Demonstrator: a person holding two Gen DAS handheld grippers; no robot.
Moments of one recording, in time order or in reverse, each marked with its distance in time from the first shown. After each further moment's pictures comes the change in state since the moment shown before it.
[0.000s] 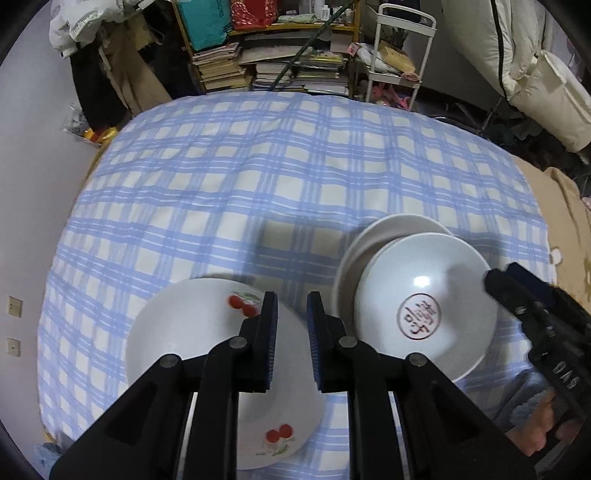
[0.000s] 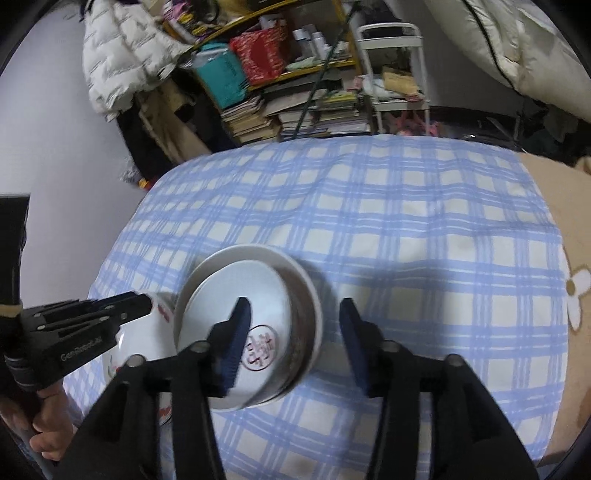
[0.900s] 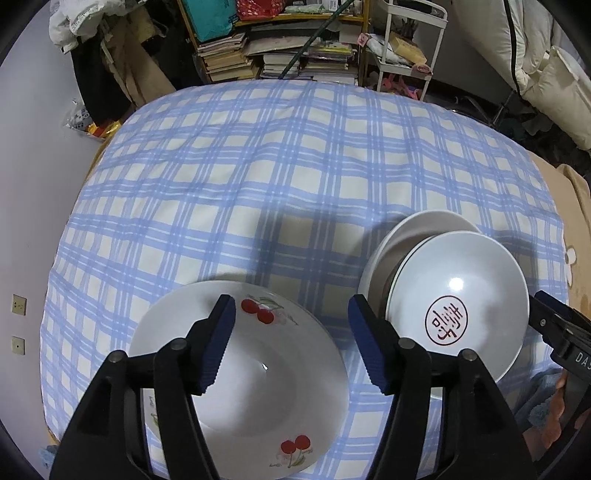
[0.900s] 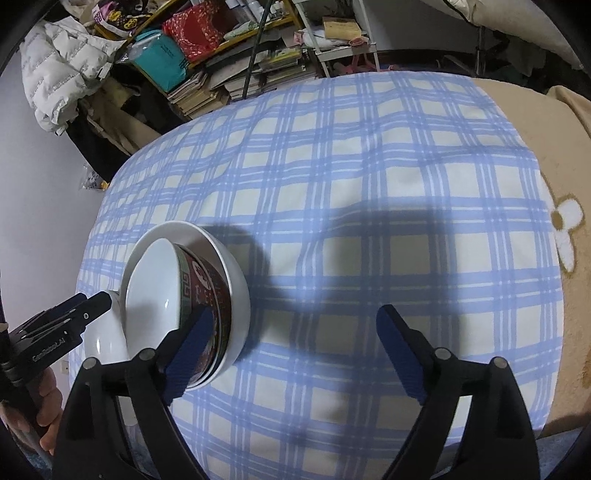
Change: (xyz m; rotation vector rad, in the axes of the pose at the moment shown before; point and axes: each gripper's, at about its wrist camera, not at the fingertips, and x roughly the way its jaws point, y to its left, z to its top) left arm 0.023 0.008 0.003 -0.005 0.036 0.014; right arm 0.021 -0.048 -0.009 0.148 0.160 -0.087
